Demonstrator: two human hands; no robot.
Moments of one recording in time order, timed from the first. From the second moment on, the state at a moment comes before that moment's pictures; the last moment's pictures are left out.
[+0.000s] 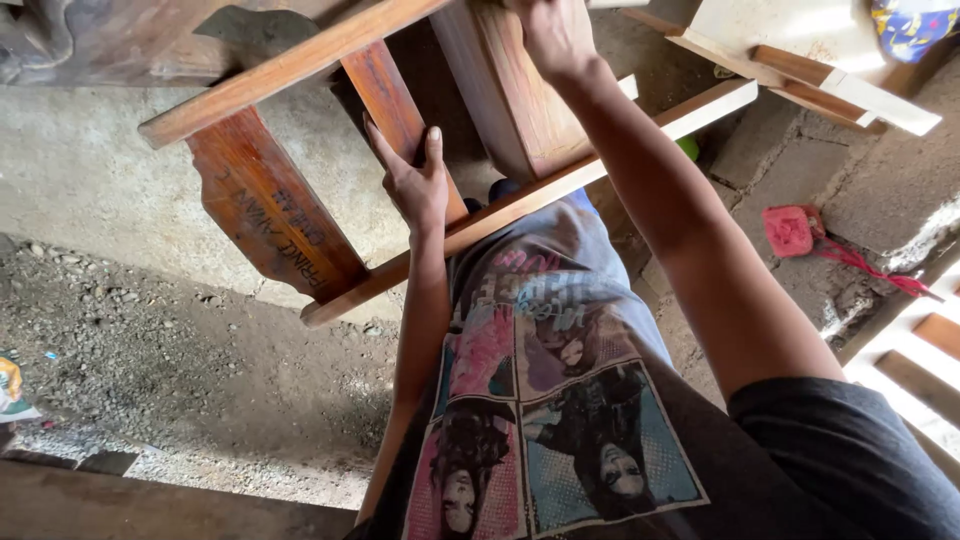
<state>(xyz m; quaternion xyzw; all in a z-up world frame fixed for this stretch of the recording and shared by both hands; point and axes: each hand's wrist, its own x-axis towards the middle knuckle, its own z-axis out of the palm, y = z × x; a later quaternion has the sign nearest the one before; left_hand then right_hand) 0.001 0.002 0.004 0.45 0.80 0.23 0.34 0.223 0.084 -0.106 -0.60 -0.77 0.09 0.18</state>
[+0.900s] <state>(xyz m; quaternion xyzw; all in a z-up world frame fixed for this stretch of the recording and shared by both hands) -0.011 -0.001 0.001 0.45 0.78 0.26 0.35 0.219 -0.039 -0.051 -0.47 -0.84 0.16 0.20</state>
